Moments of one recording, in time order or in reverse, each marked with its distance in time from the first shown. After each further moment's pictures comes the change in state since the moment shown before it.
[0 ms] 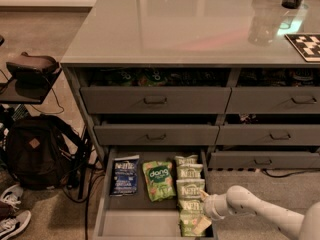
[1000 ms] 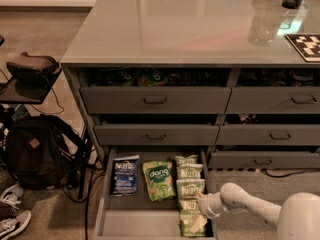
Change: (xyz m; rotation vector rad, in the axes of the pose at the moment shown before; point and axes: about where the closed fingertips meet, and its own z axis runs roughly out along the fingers) arm 0.013 -0.008 0.040 -0.069 0.020 0.038
